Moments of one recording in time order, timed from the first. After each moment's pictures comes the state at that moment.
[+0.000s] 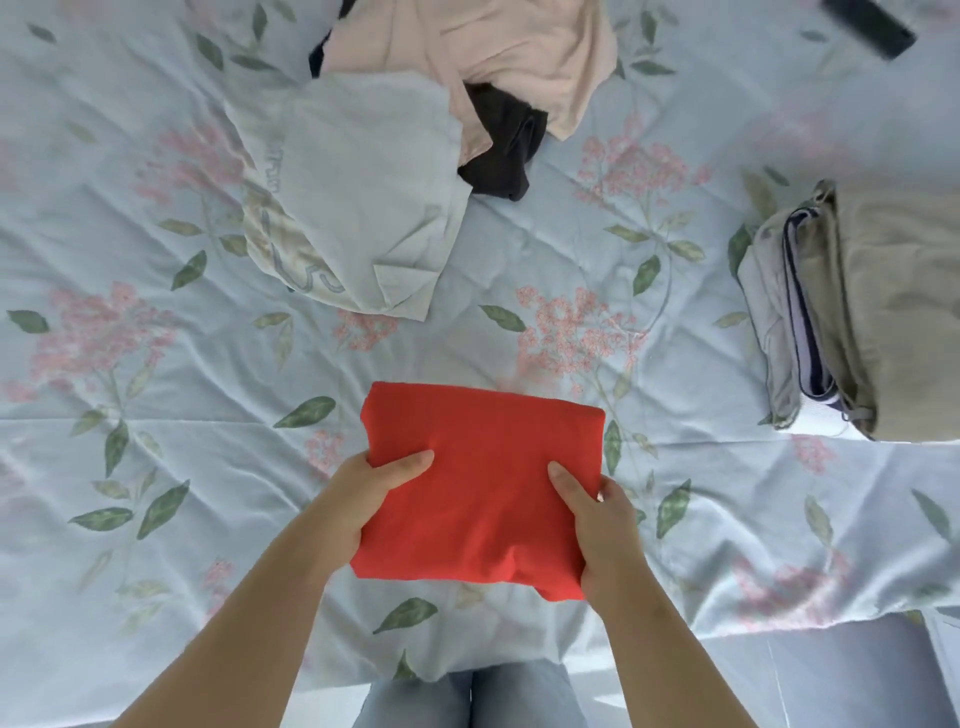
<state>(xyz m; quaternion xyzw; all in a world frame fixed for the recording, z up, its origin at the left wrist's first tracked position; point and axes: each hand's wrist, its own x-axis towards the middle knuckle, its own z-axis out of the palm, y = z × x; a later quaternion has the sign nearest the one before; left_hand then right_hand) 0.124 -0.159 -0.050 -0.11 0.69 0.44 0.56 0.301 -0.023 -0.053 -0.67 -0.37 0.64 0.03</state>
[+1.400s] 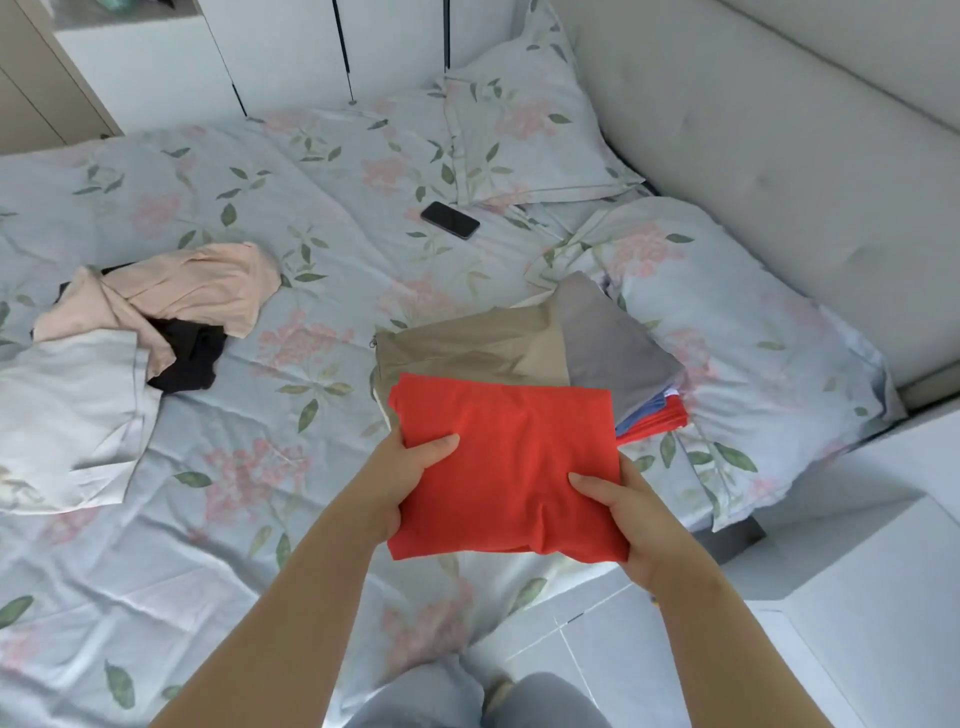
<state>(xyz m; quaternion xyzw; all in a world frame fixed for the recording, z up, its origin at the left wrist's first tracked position) 0.440 0.184 0.126 0.10 0.64 0.51 0.57 0.663 0.259 0.132 -0.54 -0.35 0.73 0.23</state>
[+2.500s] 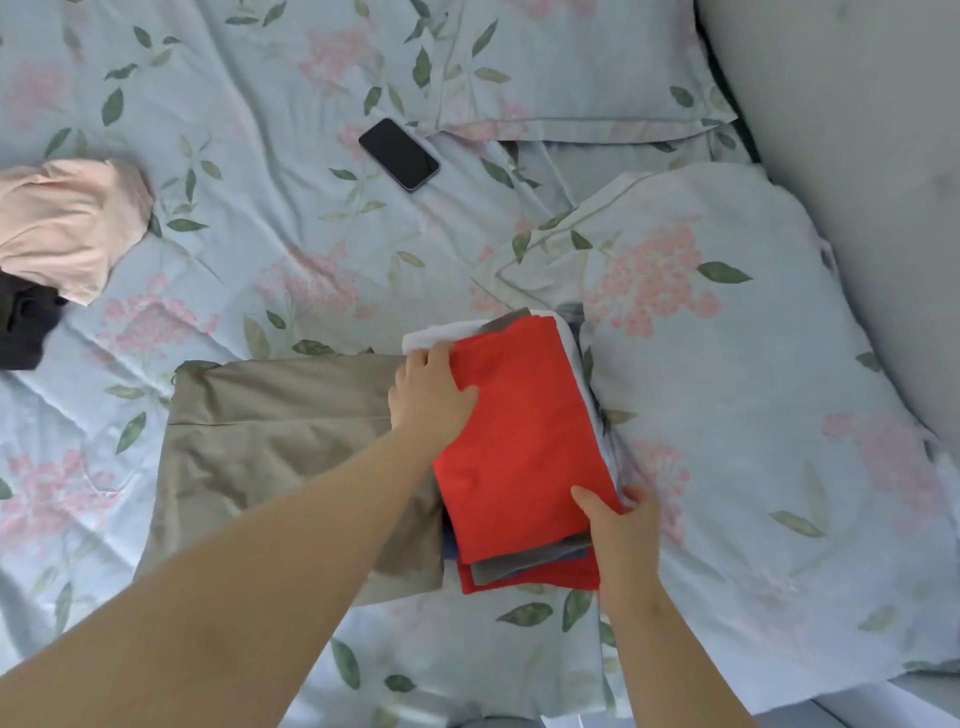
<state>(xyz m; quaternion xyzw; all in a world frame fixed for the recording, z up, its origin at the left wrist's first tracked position) 0.506 0.578 0.008 0.27 0.91 0.14 0.27 0.715 0.602 -0.011 -0.73 -0.39 0.56 0.06</state>
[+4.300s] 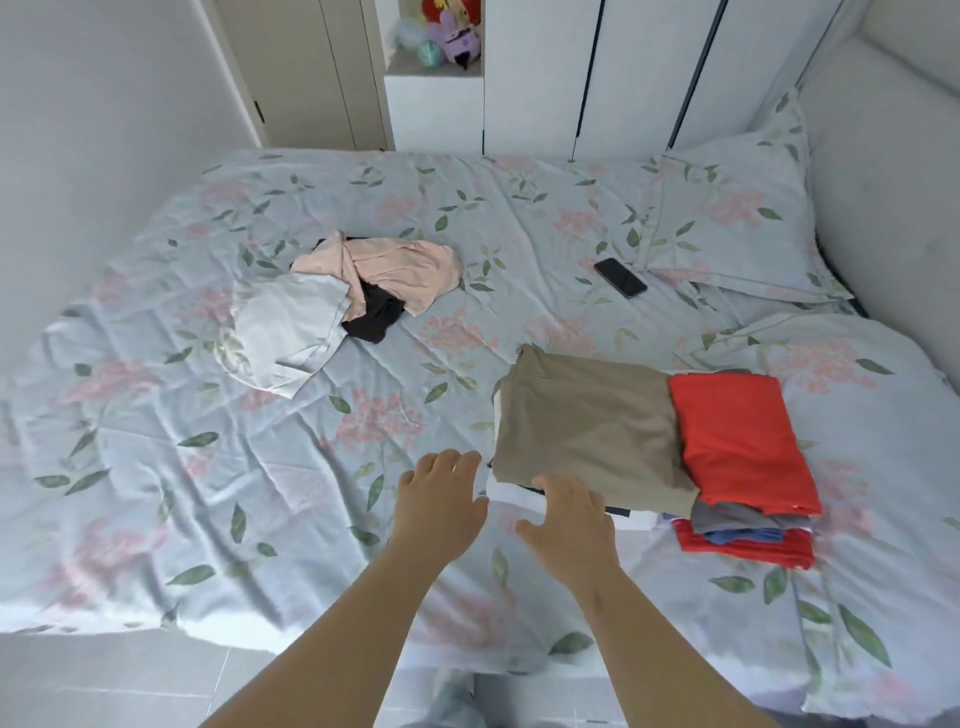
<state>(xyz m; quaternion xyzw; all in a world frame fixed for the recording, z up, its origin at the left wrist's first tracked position) 0.481 0.108 0.124 0.35 0.92 0.07 0.12 0.583 0.222 0.120 -0.36 -0.89 0.28 -0.08</state>
